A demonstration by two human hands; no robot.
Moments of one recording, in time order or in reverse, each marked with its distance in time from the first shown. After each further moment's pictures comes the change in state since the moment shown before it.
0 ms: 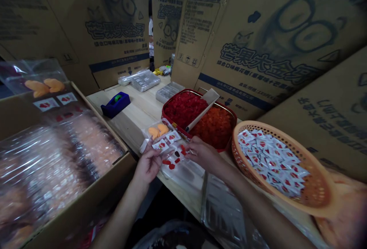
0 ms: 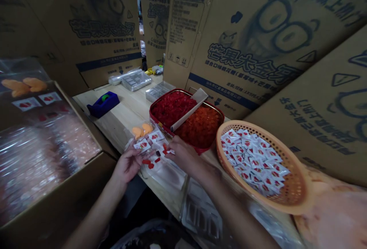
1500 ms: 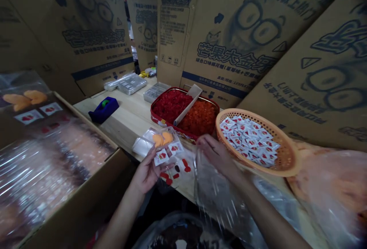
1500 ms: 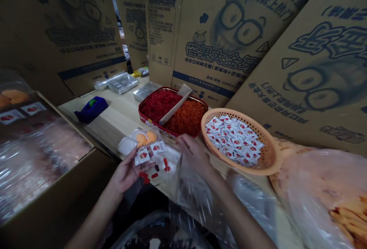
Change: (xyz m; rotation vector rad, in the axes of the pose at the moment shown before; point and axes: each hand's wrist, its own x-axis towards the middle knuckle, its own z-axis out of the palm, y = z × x) left_hand -0.035 -0.015 0.004 0.048 -0.049 -0.309; right_hand -0.071 0.005 -0.014 0.266 0.389 0.125
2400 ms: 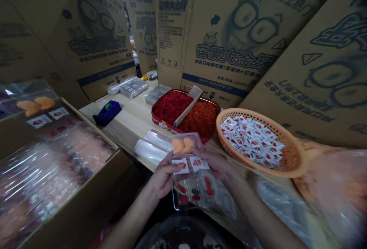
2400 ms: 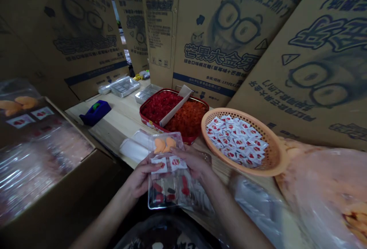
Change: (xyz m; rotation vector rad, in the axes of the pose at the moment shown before) left_hand -0.004 -0.038 0.033 0.233 -0.130 -0.109; right_hand 0.000 0.007 0.022 0.749 -0.196 0.471
